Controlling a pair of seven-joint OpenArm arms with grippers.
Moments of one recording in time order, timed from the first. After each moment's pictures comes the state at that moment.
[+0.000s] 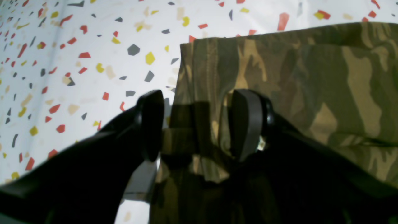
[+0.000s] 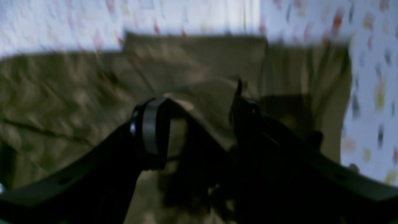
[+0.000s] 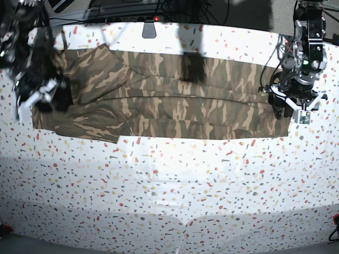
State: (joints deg) left arm 12.2 -15.5 -8.1 88.4 -7.3 -8.5 18.8; right arm -13.1 21.4 31.6 97.8 38.7 33.3 -47.2
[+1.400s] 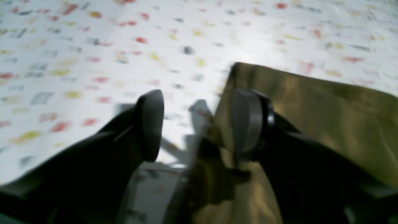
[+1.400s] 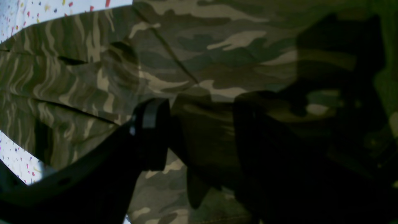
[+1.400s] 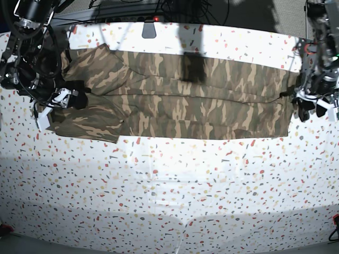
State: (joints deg) left arm 14.1 -15.6 -23.7 92.3 -29.3 -21.1 29.5; right arm -4.2 19.8 27.8 86.8 44.6 34.0 -65.4
